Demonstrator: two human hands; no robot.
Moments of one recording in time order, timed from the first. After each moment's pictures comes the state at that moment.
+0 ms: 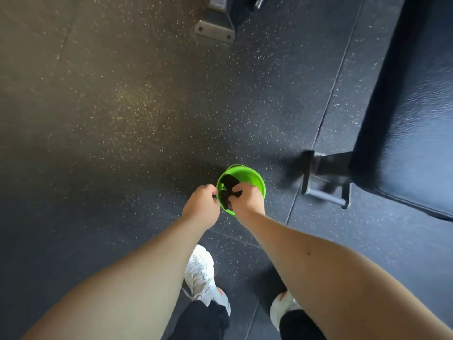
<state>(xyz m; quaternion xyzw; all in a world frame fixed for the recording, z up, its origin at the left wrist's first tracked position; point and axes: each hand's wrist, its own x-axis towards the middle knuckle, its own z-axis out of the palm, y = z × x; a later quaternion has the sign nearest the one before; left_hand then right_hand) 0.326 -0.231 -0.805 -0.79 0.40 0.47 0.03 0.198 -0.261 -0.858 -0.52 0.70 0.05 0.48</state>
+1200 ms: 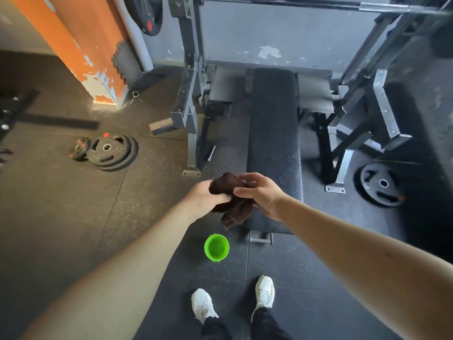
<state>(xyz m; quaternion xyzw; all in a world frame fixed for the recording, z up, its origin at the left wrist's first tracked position) 0.268 -0.323 -0.156 -0.65 0.46 0.57 -0.21 0.077 -0.341 -0.160 -0.38 0.59 -0.26 0.67</state>
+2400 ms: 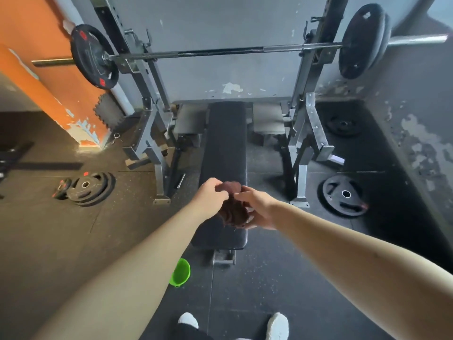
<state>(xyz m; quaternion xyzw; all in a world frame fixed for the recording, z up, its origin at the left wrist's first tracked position) -0.071 -0.310 -0.076 -0.70 0.55 0.42 -0.18 -0.234 -0.305 -0.096 -0.29 0.55 -0.22 0.75</state>
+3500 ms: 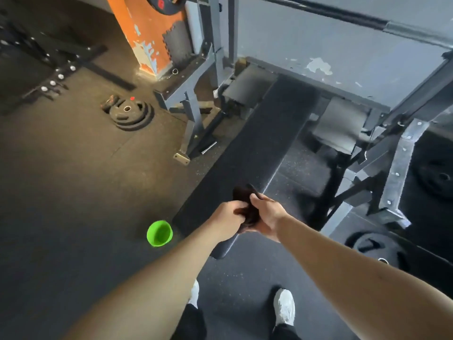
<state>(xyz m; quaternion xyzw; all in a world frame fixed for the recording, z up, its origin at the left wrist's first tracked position) -0.173 -0.426 -0.230 -0.72 0.37 0.53 -0.27 -0.293 -0.507 -0.238 -0.22 0.55 -0.13 0.79</state>
